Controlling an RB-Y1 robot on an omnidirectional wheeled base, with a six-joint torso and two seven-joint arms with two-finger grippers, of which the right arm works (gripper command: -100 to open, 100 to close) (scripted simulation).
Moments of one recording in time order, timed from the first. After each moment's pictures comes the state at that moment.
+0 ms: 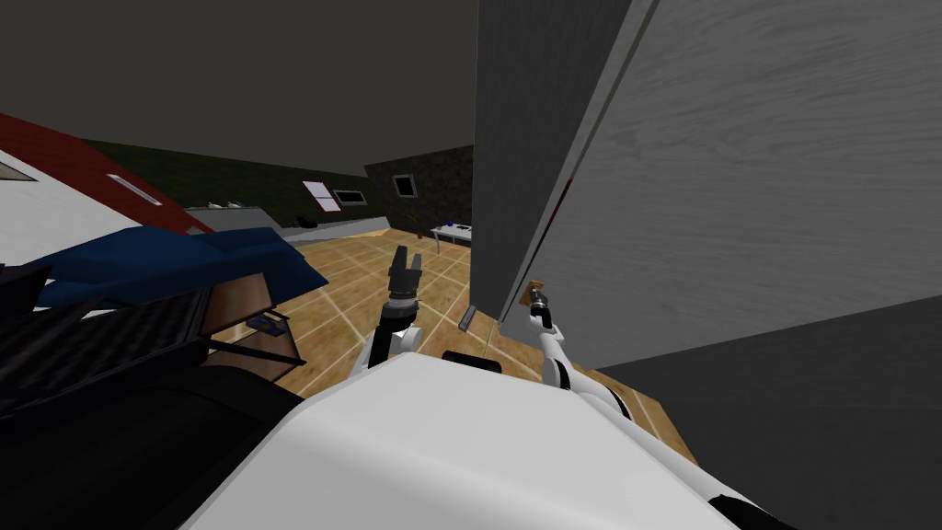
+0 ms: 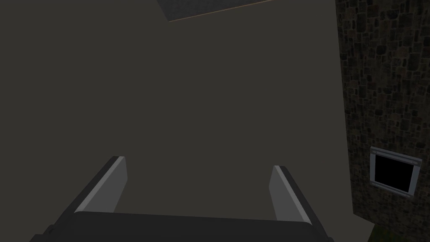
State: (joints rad) arm -0.44 -0.14 -0.43 -0.68 0.05 -0.45 1.07
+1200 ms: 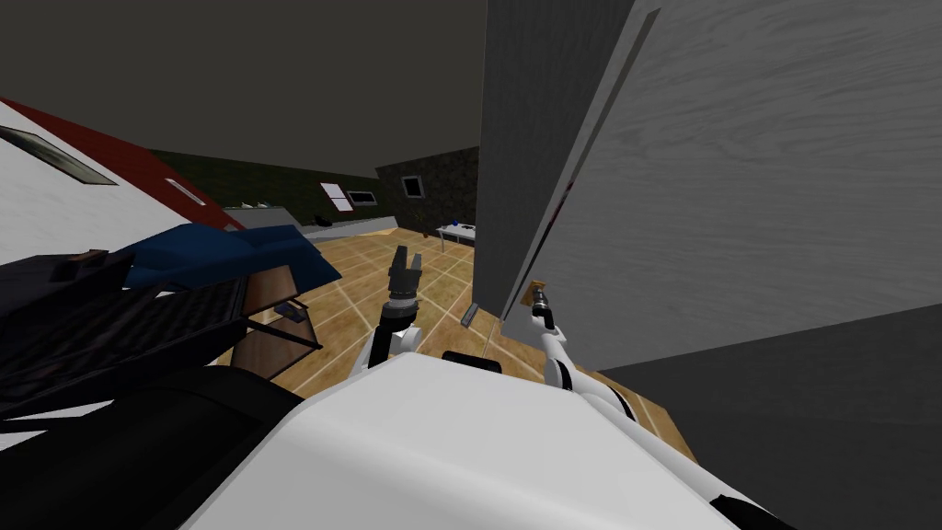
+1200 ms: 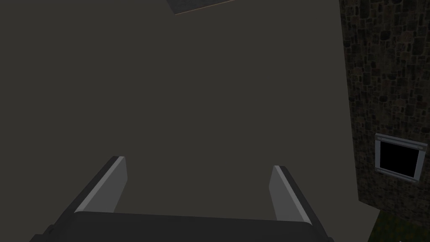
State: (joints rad) arm -0.44 -0.16 -0.41 -0.67 -0.03 -0.46 0.78
